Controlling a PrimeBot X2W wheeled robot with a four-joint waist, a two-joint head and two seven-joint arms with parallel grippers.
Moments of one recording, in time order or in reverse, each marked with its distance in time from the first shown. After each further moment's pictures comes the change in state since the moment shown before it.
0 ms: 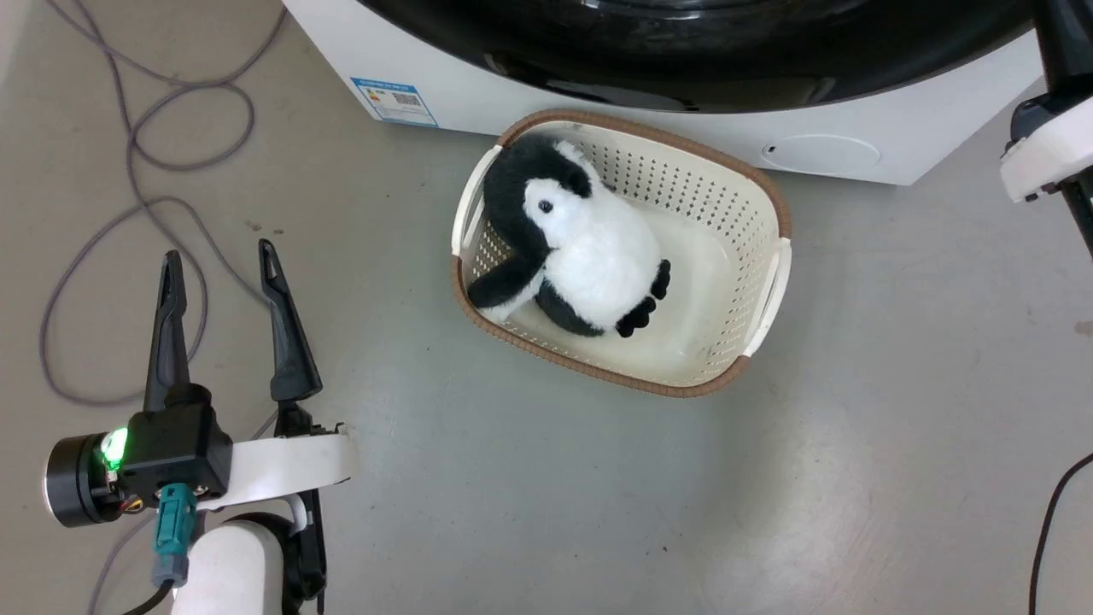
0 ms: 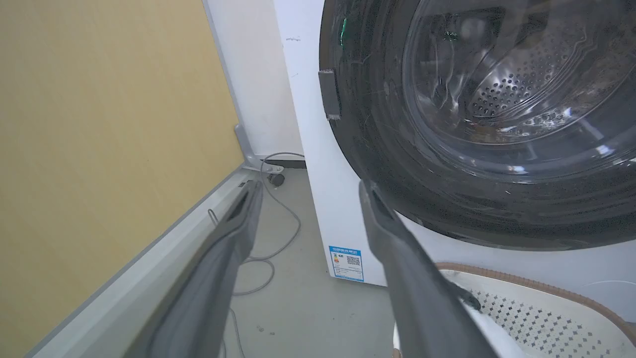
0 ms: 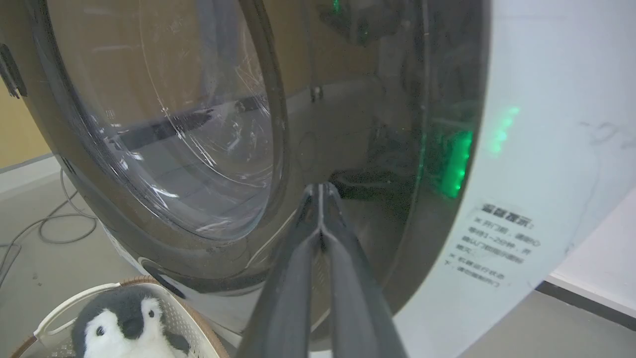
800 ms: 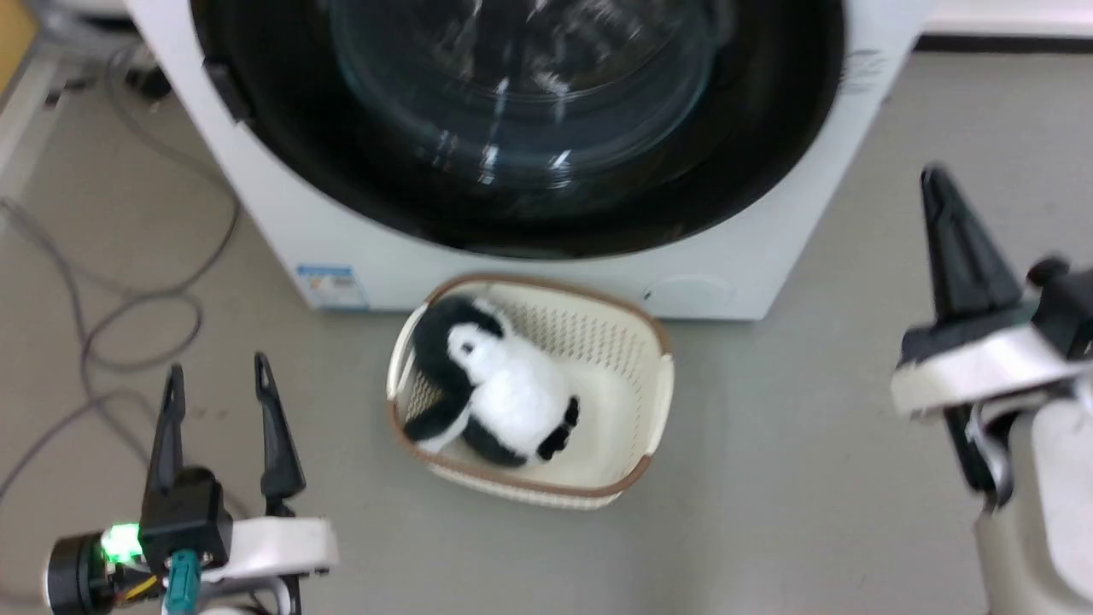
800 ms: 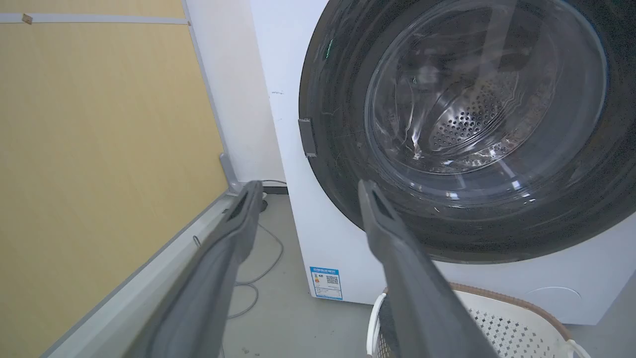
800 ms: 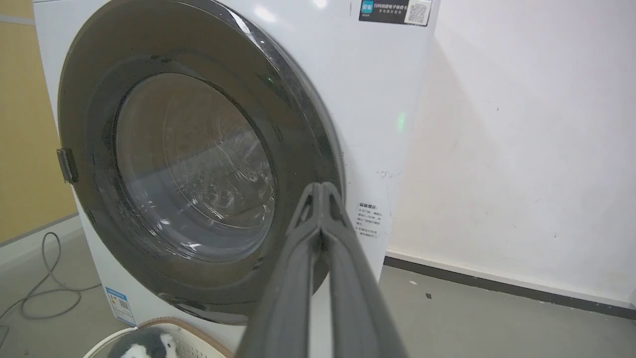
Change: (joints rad) left arm 0.150 0.037 0.024 0.066 0.009 0.009 0.000; right arm 0.509 0.251 -0.245 -0.391 -0.157 -0.003 0.001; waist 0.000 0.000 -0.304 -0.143
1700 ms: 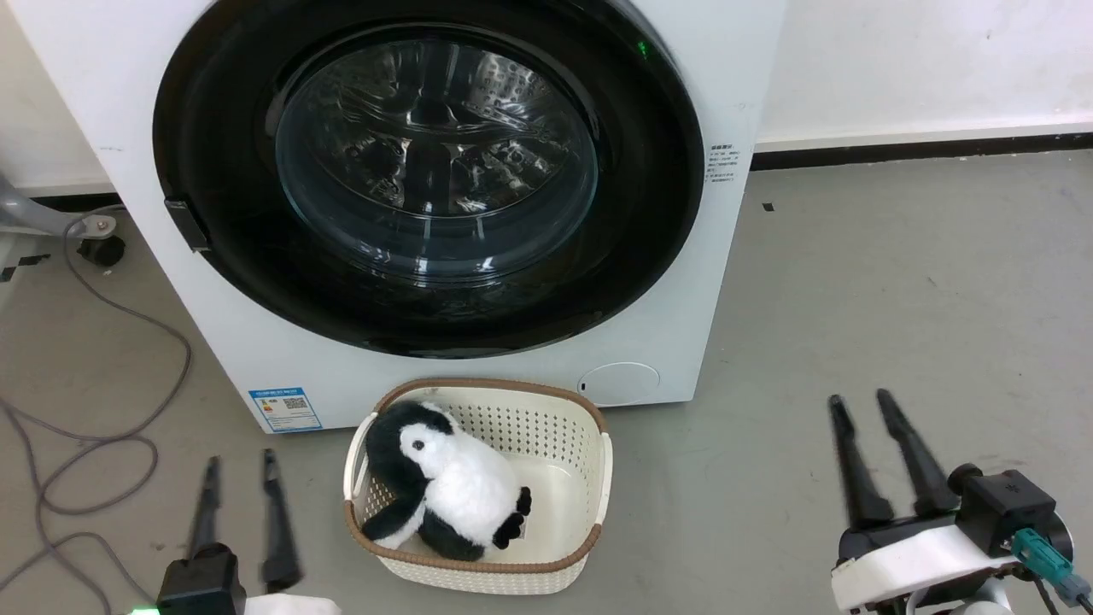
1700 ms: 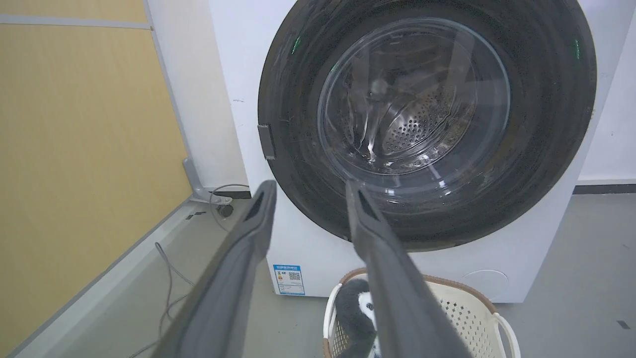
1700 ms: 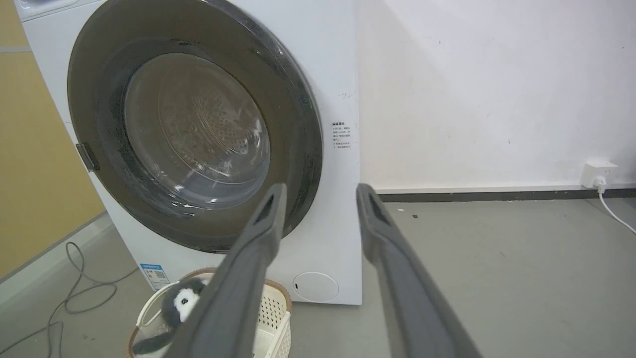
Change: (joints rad) left arm 0.147 -0.007 -0.004 0.037 -0.031 -0.017 0.001; right arm 0.395 0.100 0.040 -0.079 0.079 0.000 0.001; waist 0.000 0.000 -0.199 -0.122
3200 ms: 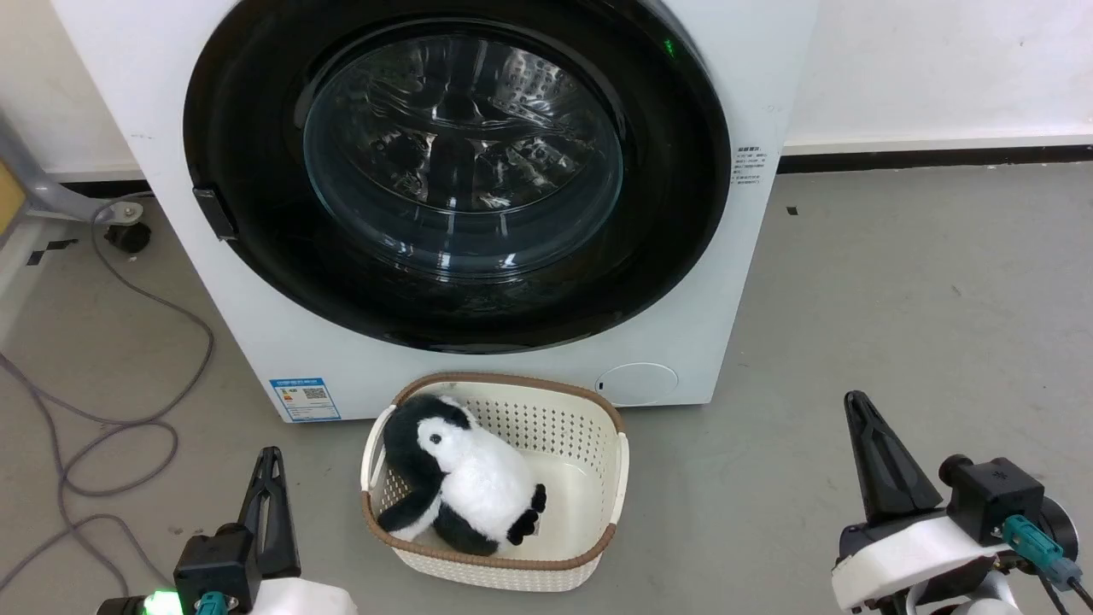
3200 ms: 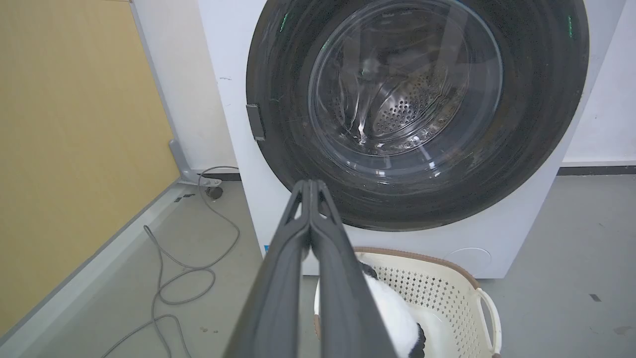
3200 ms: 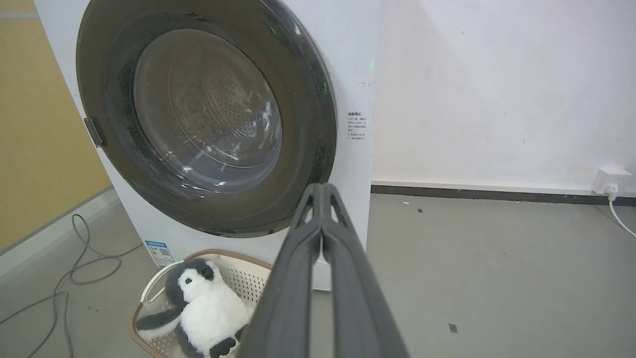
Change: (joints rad) left arm -0.021 -0.013 -0.003 0.001 0.005 -0.070 0.088; right arm 0.007 0.000 -0.003 -0.049 -0.045 0.000 0.088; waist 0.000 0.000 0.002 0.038
